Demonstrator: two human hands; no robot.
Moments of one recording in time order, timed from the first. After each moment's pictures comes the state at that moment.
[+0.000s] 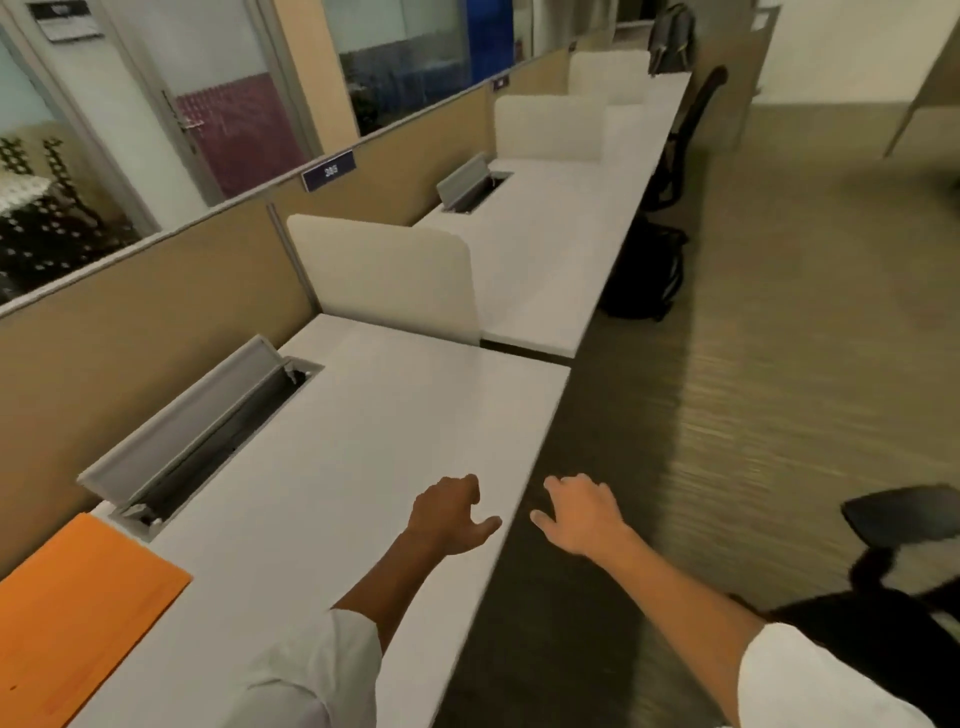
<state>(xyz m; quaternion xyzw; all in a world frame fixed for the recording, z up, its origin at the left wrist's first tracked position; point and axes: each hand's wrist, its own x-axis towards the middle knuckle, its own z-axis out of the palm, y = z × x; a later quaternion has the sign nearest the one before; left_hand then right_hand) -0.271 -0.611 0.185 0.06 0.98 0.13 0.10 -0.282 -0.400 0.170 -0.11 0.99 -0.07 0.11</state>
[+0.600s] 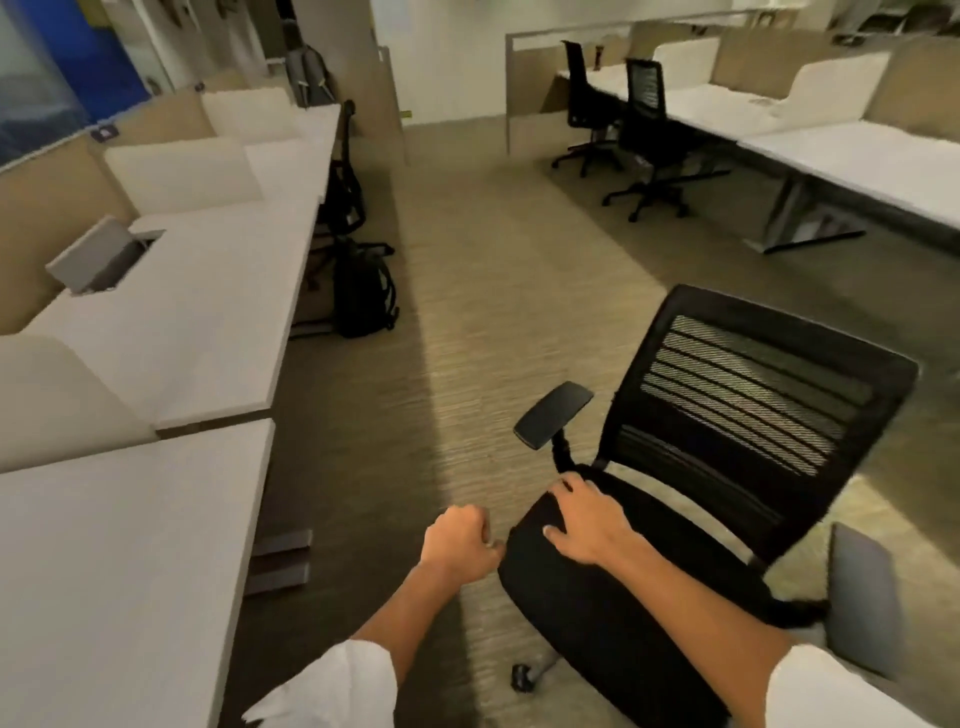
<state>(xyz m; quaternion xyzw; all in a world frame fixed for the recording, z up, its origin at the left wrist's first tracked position) -0.179 -0.235 0.177 0.33 0.91 0.16 0.20 -0.077 -0.050 0.176 0.19 0.97 -0.13 0.10</state>
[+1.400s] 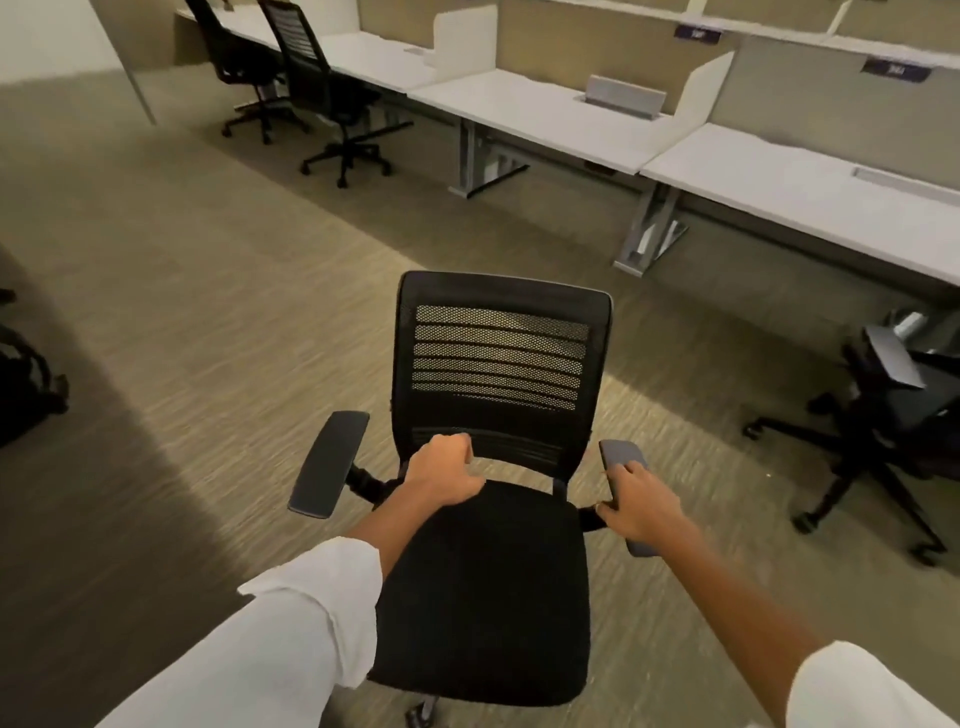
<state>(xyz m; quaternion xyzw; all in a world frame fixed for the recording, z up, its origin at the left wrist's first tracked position) -0.162 0.094 0.176 0.62 0.74 0.11 0.23 0.128 0.142 0.176 0.59 0.79 -0.14 0.10</state>
